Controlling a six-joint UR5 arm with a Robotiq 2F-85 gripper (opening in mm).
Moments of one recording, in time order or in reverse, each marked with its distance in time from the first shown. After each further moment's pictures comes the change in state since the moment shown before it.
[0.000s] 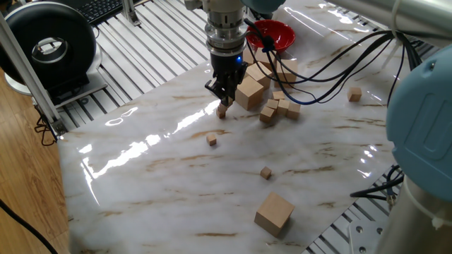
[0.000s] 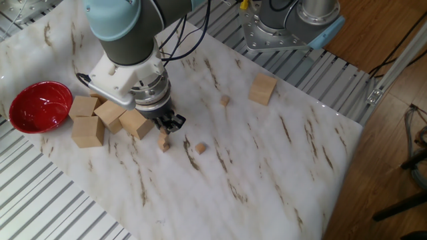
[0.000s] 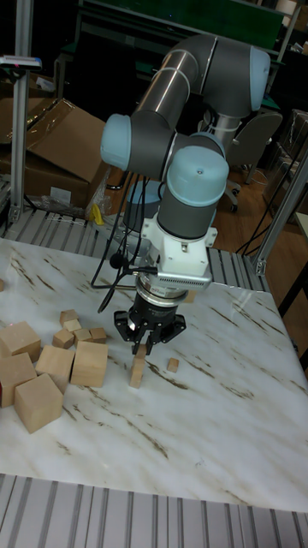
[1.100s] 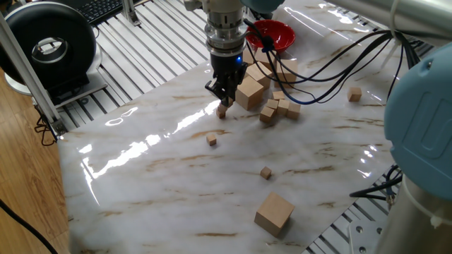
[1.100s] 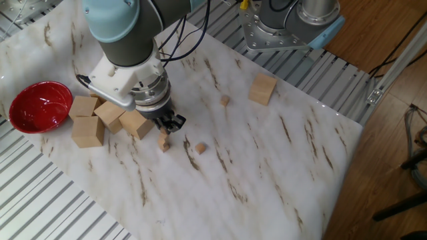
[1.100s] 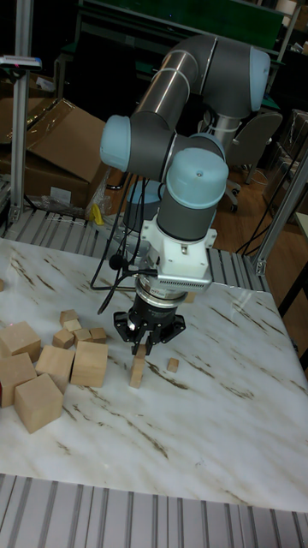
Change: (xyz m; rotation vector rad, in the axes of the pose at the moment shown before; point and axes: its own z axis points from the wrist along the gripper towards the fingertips) arm 0.001 -0.001 0.002 0.001 0.010 -0.015
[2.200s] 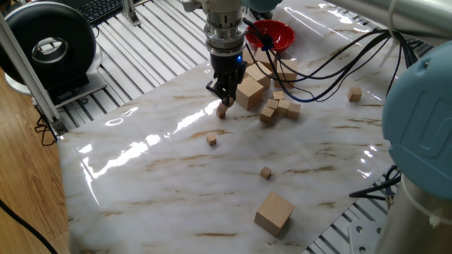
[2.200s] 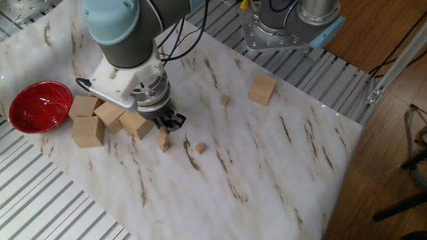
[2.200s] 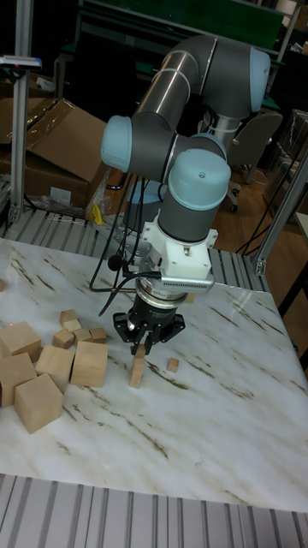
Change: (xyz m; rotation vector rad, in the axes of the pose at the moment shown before) arm -0.001 -0.001 -0.001 0.007 0.007 -0.048
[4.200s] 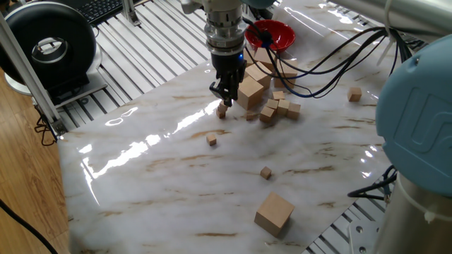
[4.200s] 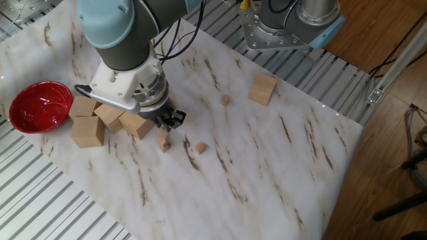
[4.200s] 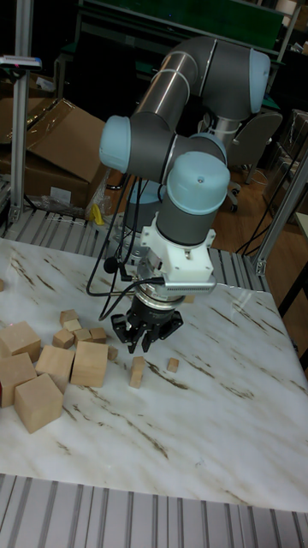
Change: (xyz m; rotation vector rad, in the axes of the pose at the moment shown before) arm 0.005 -0.004 0.000 0.003 0.034 -0.099
